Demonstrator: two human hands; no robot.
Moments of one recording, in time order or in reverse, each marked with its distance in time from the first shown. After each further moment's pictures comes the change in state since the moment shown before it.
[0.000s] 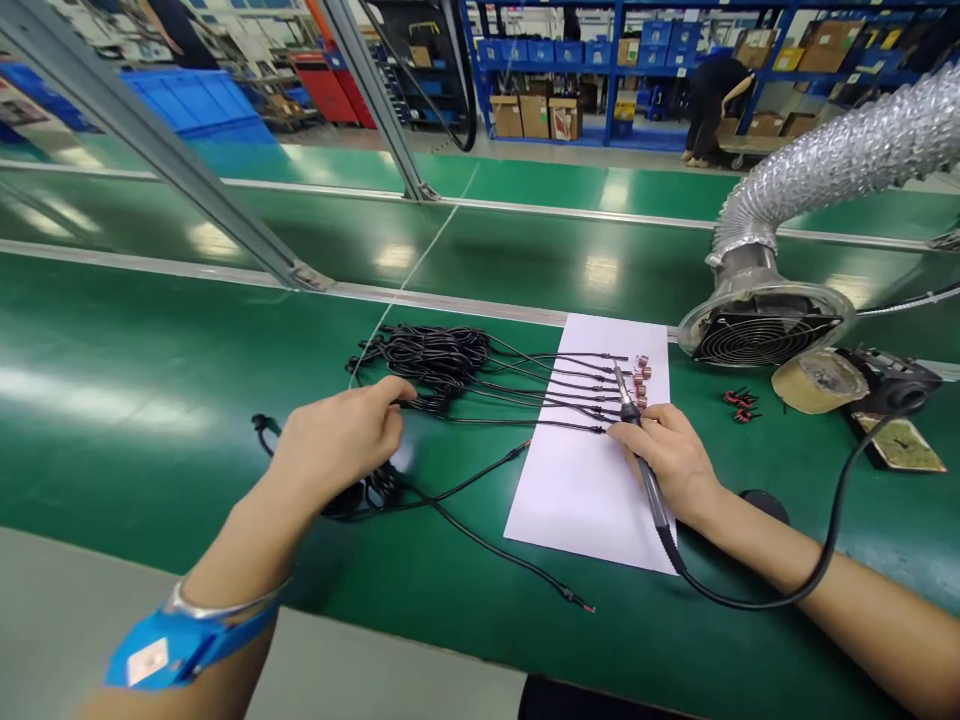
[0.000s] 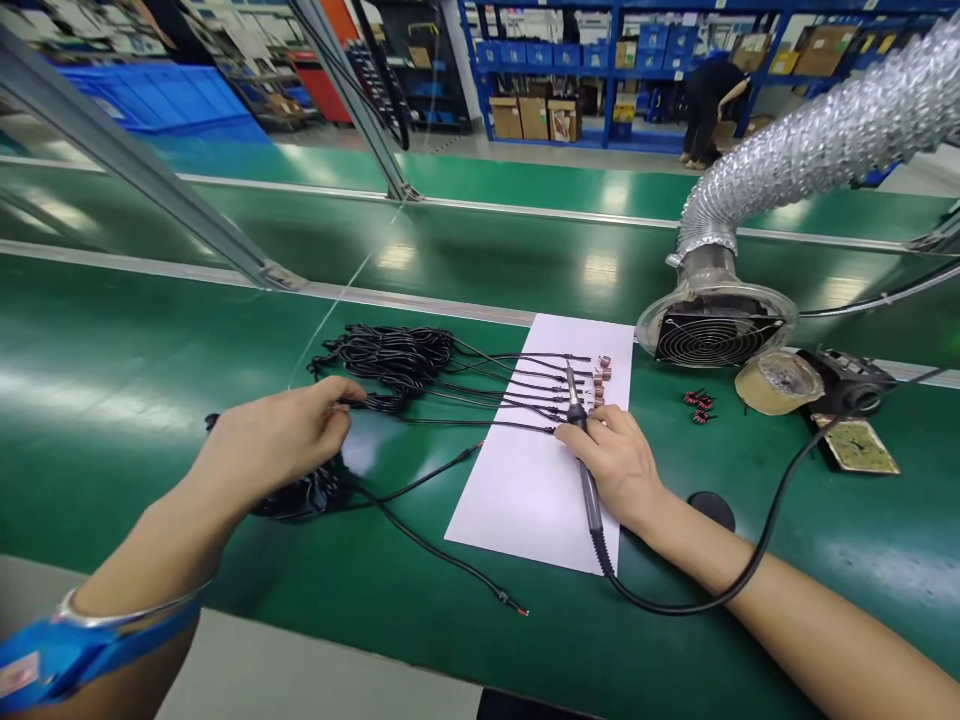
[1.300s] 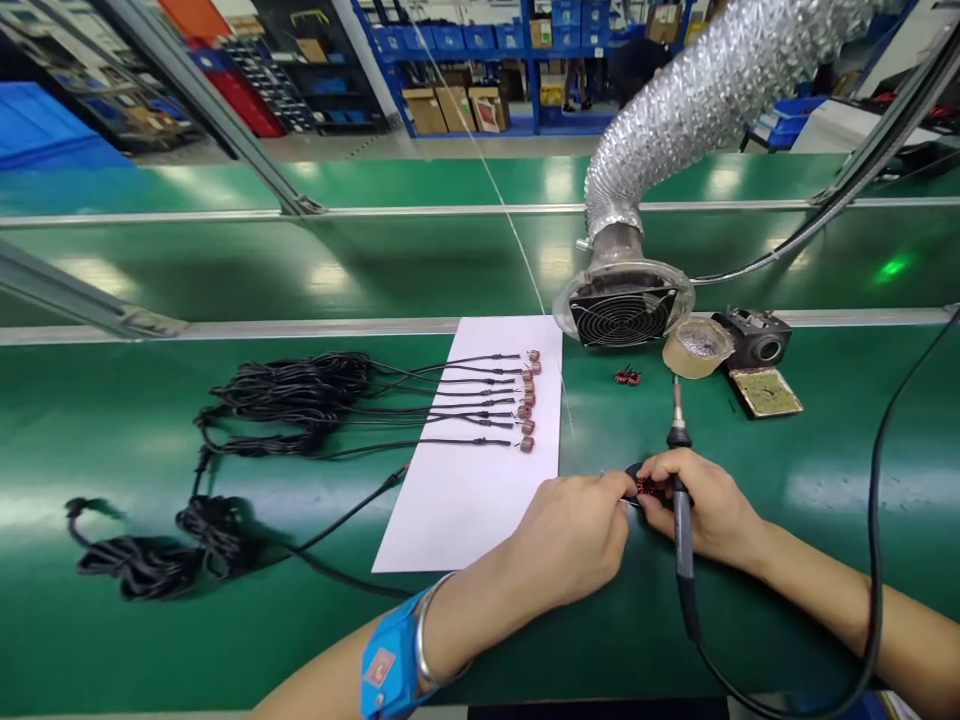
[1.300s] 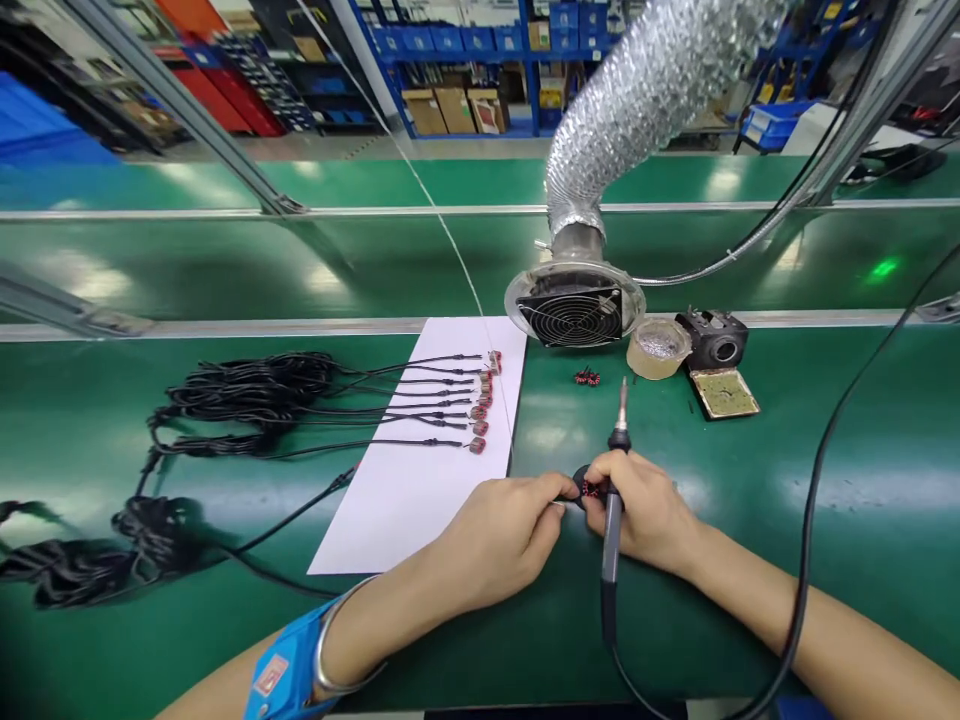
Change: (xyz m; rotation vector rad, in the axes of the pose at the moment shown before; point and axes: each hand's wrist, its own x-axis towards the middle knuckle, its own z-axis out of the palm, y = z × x) left_hand -0.045 0.280 -0.020 -0.592 -0.353 0.722; right_hand -0.117 0.040 -0.093 0.333 -0.026 0.333
